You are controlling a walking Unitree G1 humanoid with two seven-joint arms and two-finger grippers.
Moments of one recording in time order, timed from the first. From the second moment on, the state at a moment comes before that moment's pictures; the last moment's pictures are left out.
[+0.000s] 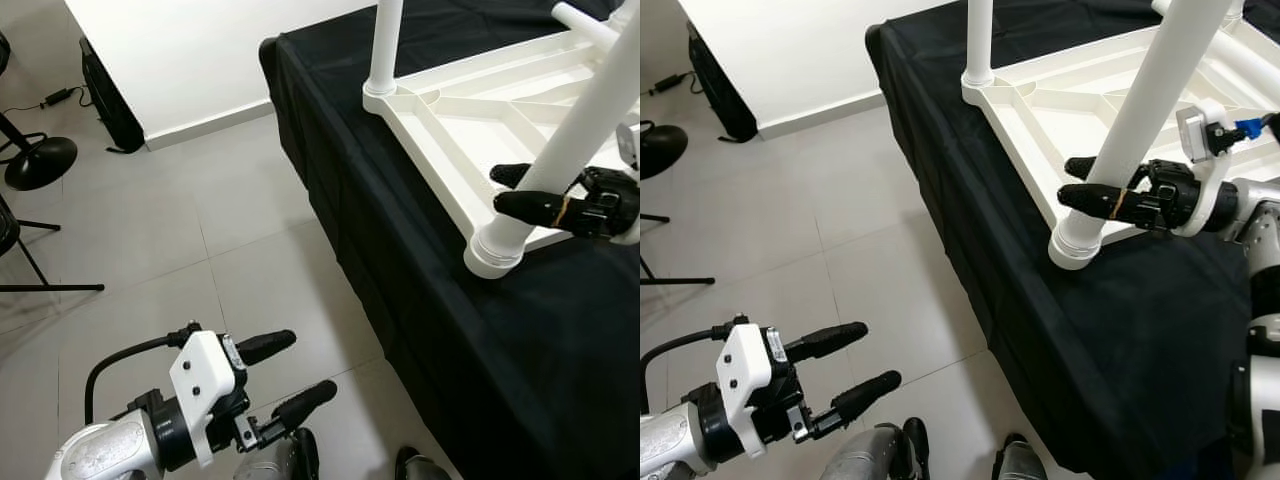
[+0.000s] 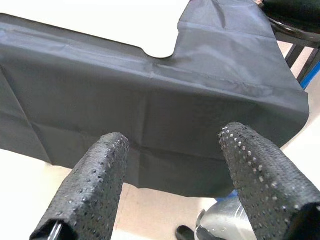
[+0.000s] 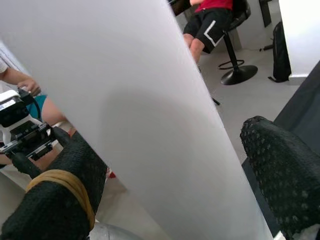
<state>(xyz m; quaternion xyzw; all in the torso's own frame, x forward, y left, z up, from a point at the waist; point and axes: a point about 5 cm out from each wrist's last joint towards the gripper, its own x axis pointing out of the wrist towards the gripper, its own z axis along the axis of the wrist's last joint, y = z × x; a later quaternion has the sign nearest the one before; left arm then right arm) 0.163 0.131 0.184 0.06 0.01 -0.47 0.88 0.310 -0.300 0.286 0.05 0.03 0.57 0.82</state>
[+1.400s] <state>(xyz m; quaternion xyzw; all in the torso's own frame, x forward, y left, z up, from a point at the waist) 0.185 0.109 0.171 0.03 -0.01 -0.50 0.87 0.263 -0.253 0.252 -0.07 -0.02 -0.10 0.99</state>
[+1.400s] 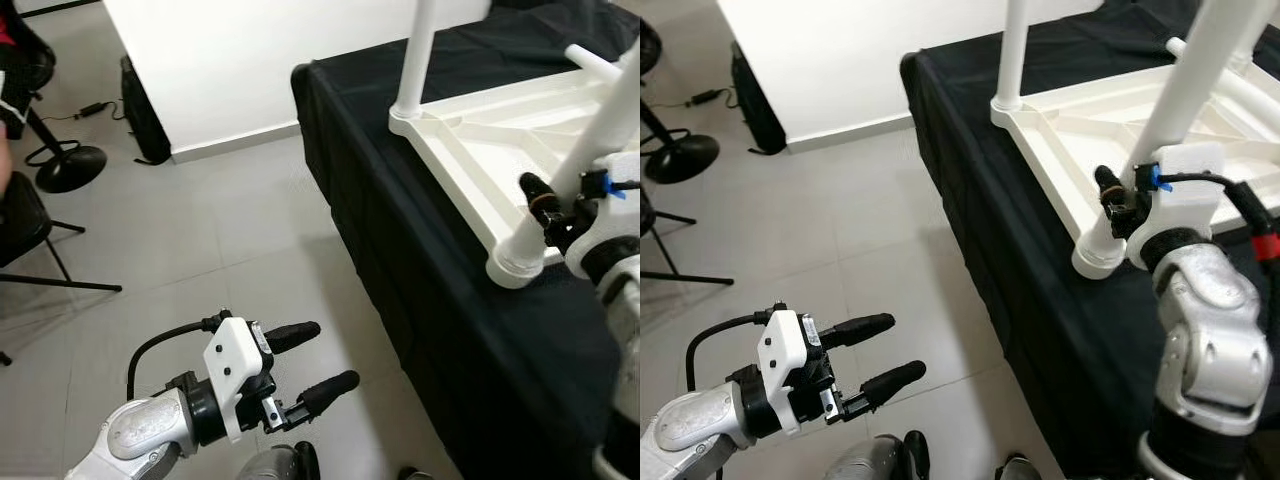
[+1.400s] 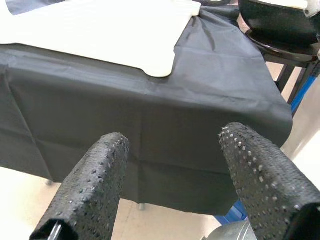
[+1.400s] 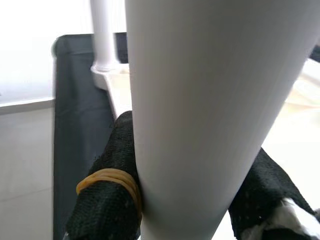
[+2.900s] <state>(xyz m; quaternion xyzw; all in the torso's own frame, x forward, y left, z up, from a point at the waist) 0.163 0.111 0.169 0.02 0.01 -0.49 0.87 0.313 -0.292 0.296 0.05 -0.03 0.52 0.85</state>
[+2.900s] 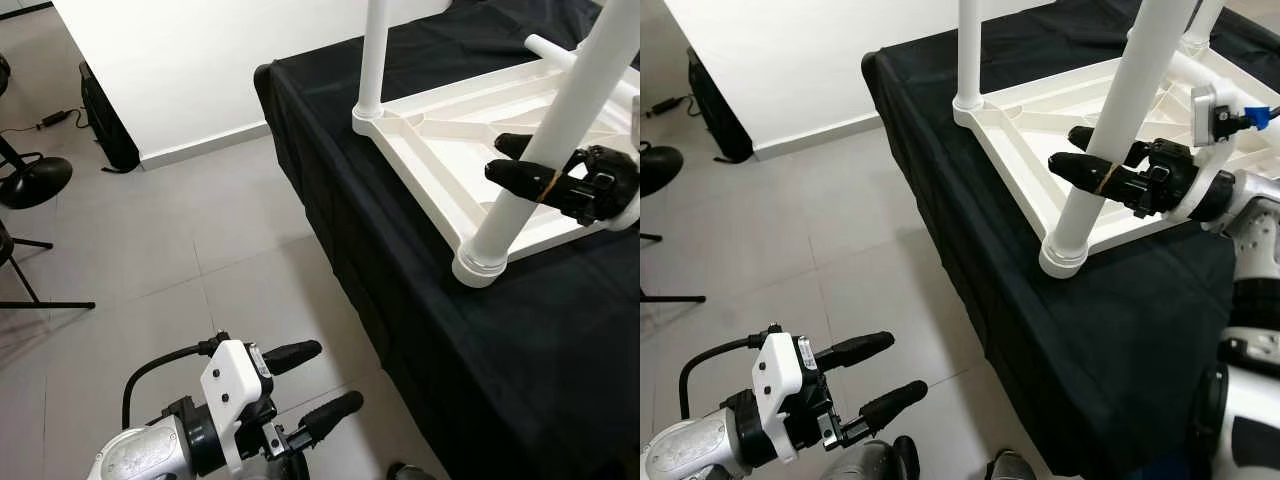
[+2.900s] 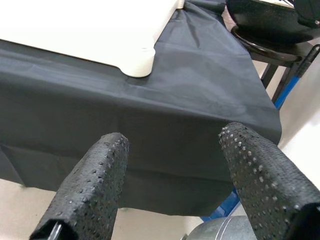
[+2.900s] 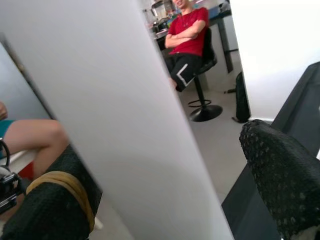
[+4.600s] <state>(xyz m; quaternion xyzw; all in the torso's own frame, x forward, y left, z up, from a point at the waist) 0.180 0.103 0.173 0.02 -0.02 -0.50 0.86 0.279 -0.233 0.241 0.03 0.00 -0.10 0.99</state>
